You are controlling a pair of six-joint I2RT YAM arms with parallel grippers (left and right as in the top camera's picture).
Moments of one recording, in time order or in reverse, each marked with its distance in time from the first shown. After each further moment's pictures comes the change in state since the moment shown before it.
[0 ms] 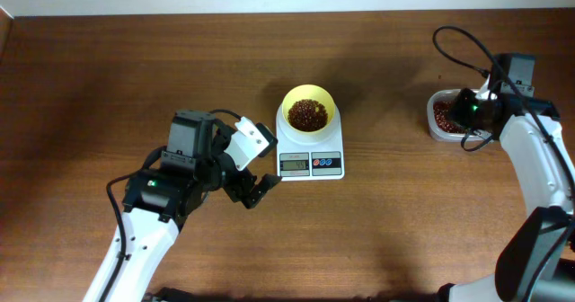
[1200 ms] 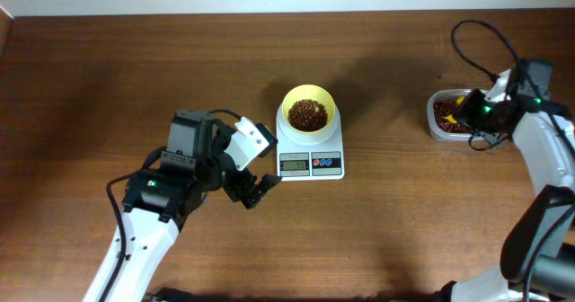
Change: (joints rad) left arm 0.000 0.000 0.000 0.000 0.000 0.000; right arm -0.119 0.083 0.000 0.056 -0.267 0.015
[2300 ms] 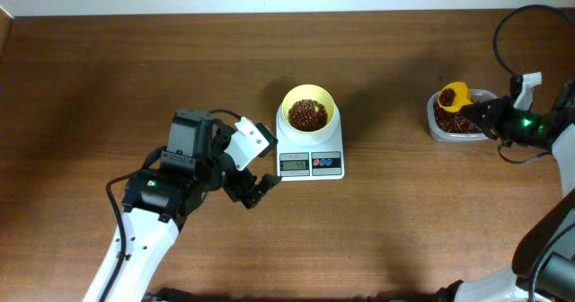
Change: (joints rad) left arm 0.000 0.000 0.000 0.000 0.000 0.000; right arm -0.205 0.005 0.000 -0.063 -0.607 -0.300
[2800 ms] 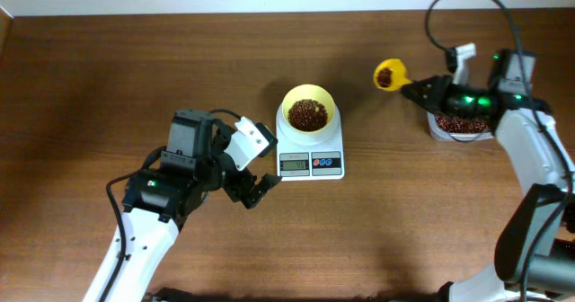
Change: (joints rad) left arm 0.000 0.000 0.000 0.000 0.000 0.000; right arm 0.336 0.000 -0.002 0.249 -0.084 0.148
